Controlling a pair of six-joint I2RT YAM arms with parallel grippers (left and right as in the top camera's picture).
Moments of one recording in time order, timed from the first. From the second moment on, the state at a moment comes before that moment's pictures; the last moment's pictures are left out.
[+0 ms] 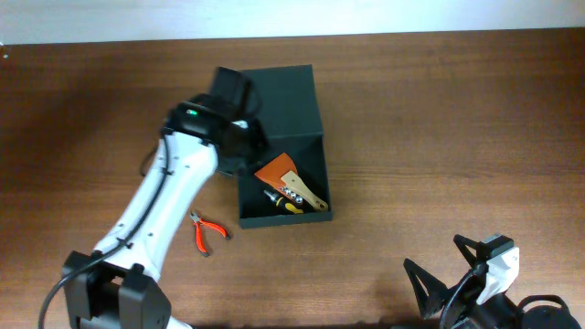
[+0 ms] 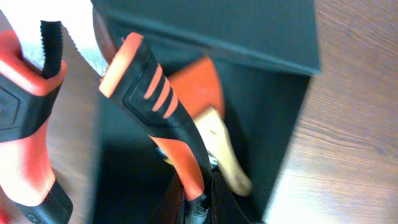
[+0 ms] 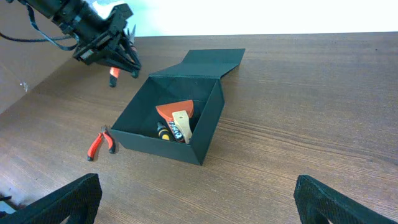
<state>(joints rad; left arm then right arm) -0.37 1.68 1.49 -1.03 0.13 -0.73 0.69 0.18 0.83 -1.02 0.16 0.33</state>
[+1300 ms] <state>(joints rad) -0.63 1.93 1.49 -0.77 0.03 -1.67 0.69 0.18 0.83 -1.02 0.16 0.33</state>
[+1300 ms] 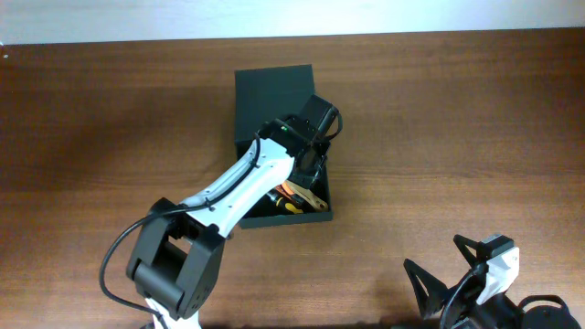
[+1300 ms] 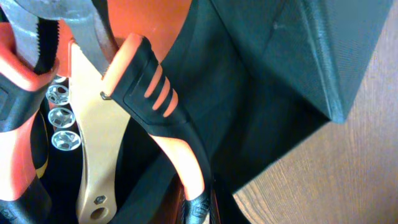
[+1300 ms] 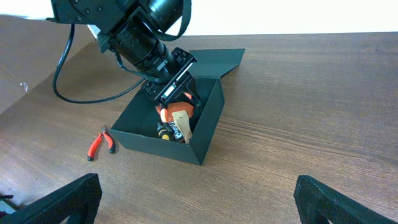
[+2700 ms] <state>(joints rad) -0.50 1.22 1.30 -1.29 -0.30 -1.30 0.69 0.18 0.83 -1.02 0.16 0.33</state>
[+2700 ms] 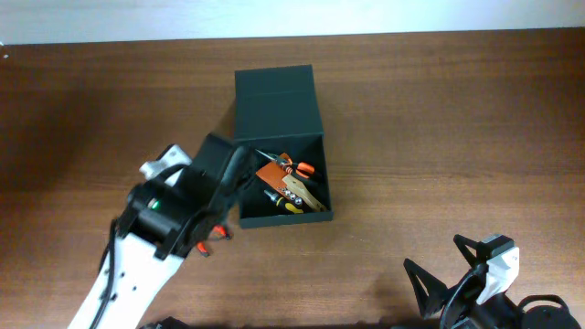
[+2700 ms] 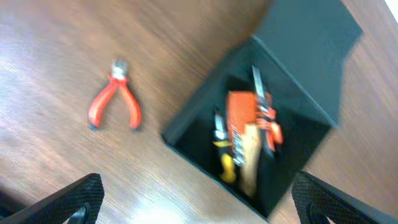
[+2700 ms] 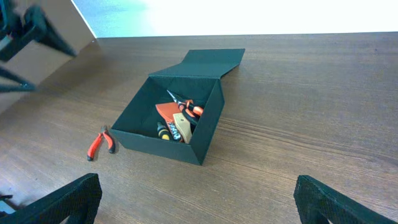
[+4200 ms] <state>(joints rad) -0.24 1.56 0.79 -0.69 0.04 -1.30 0.69 0.18 0.83 -1.02 0.16 0.33</state>
